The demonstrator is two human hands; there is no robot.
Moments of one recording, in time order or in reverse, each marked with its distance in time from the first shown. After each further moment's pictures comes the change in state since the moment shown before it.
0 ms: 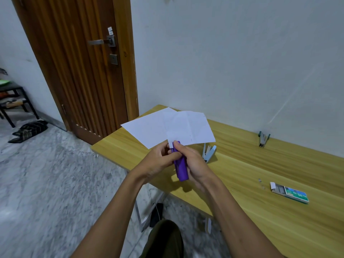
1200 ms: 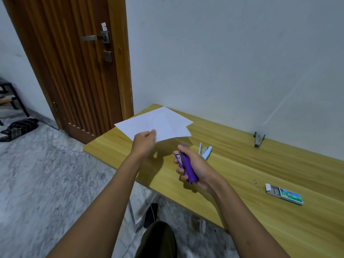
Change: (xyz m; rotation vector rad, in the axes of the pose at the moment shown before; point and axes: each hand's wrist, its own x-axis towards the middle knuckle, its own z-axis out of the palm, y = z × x) left_hand 0.061 -0.002 -0.028 0.218 0.591 -0.164; right_hand -0.003 -0.011 -0.025 -0.118 0.070 0.267
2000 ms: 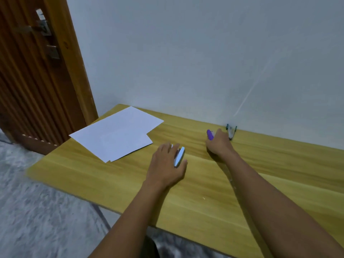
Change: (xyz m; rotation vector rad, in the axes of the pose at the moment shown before) left_hand -0.027 -0.036 0.138 0.709 -0.264 0.664; right_hand 0.074 -0.039 -0.192 -1.016 0.852 -0.013
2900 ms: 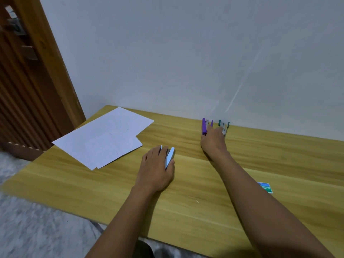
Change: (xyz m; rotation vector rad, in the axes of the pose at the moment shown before) left_hand 0.002 -0.004 0.003 0.067 -0.041 0.001; right_hand 0.014 0.011 0.014 -0.038 0.122 -0.065
